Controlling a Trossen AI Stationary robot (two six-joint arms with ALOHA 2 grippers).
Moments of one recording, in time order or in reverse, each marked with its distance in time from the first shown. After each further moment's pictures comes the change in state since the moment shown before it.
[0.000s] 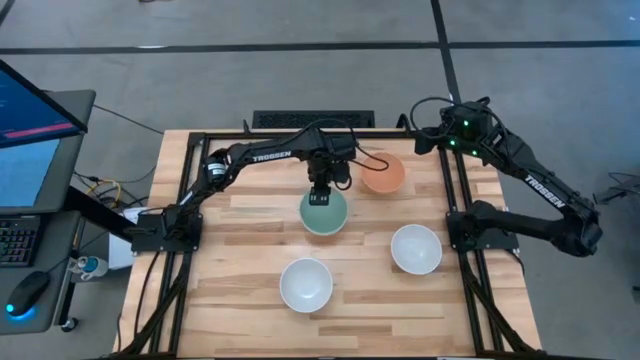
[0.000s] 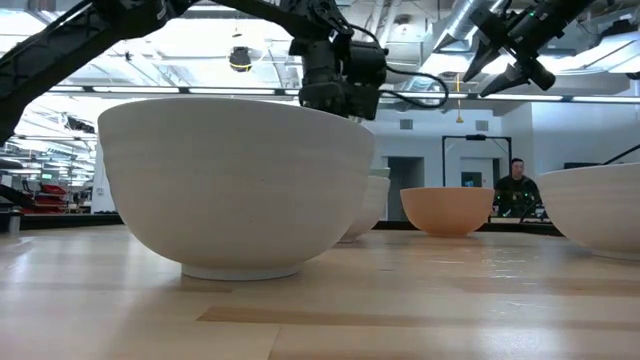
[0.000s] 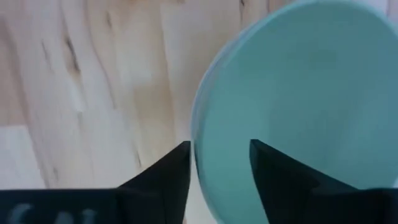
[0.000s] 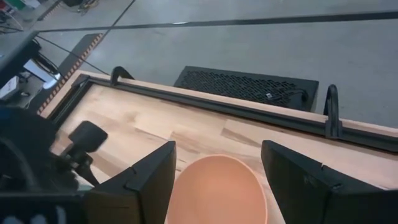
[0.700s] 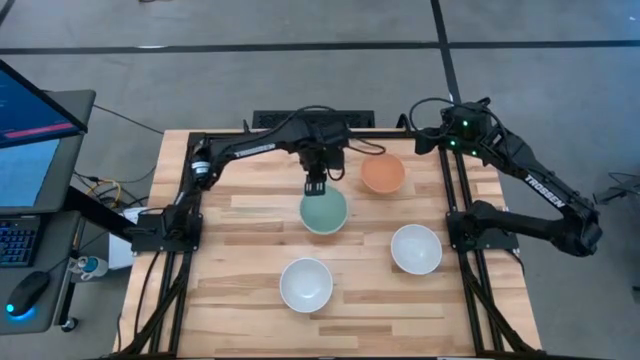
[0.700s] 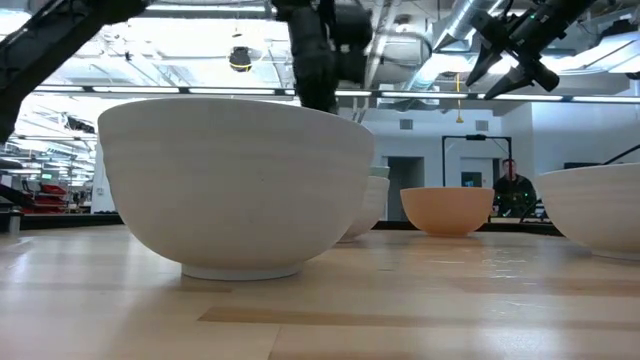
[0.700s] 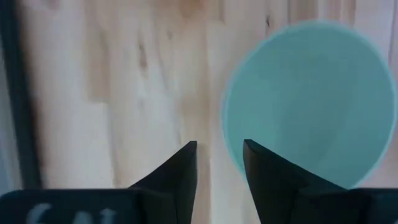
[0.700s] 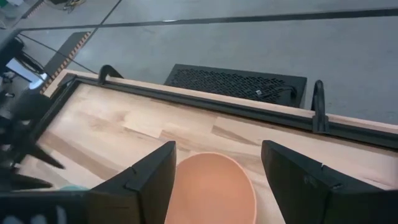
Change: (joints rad) left arm 0.003 -0.133 -0.002 -0.007 -0.108 -0.046; right arm 0.000 0.002 0.000 -0.025 0.030 0.005
